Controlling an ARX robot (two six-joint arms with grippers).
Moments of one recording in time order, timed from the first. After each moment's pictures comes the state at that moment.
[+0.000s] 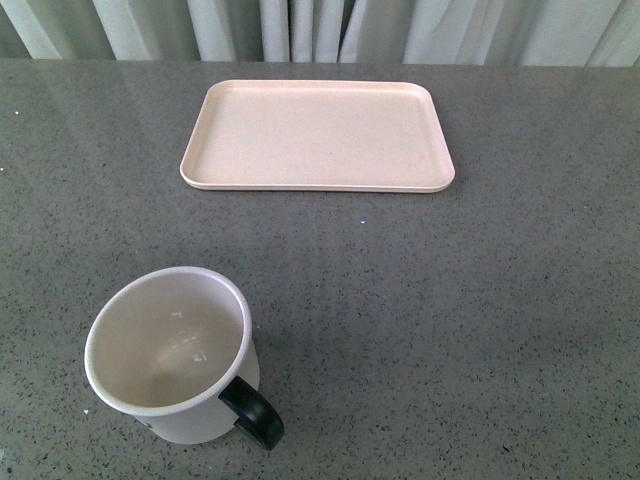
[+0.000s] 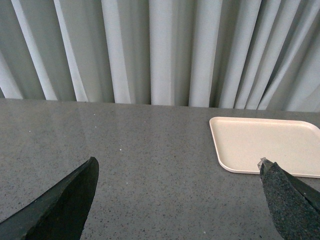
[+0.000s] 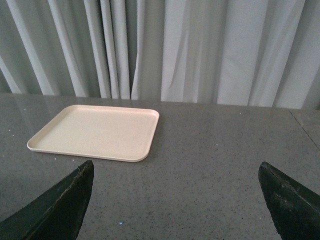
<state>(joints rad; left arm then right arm) 0.00 0.12 0.10 -0.20 0.04 -0.07 0.00 0.00 0.02 0.00 0.00 -0.01</state>
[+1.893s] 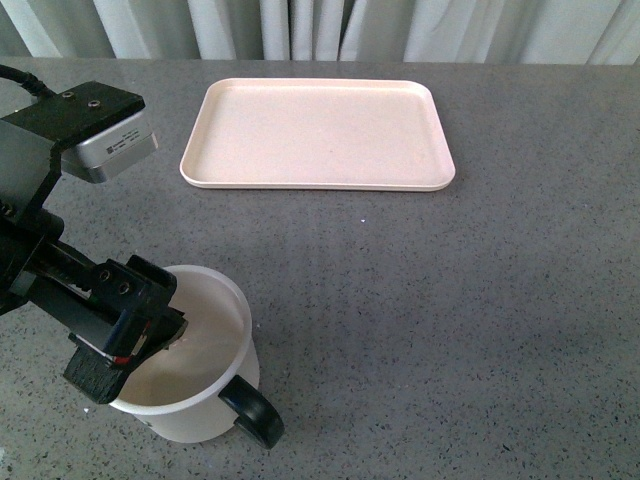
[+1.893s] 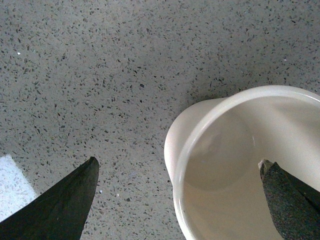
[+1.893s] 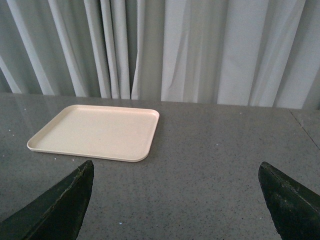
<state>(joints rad) -0.31 1.61 0.72 -0.19 0.21 0.19 0.00 0.00 0.02 0.00 0.00 -0.01</state>
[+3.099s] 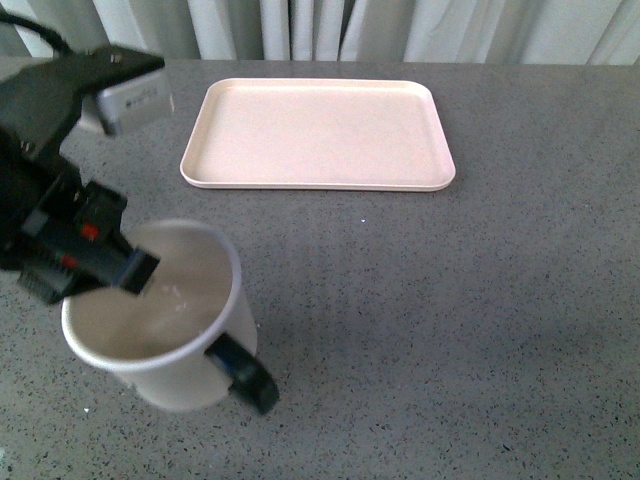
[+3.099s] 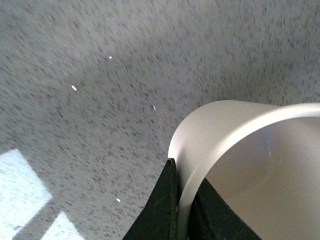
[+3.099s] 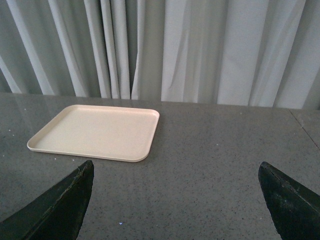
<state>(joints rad) -0.32 1.66 0.93 -0.38 0.19 0.22 0.00 0.00 0.02 0.00 0.00 -0.01</state>
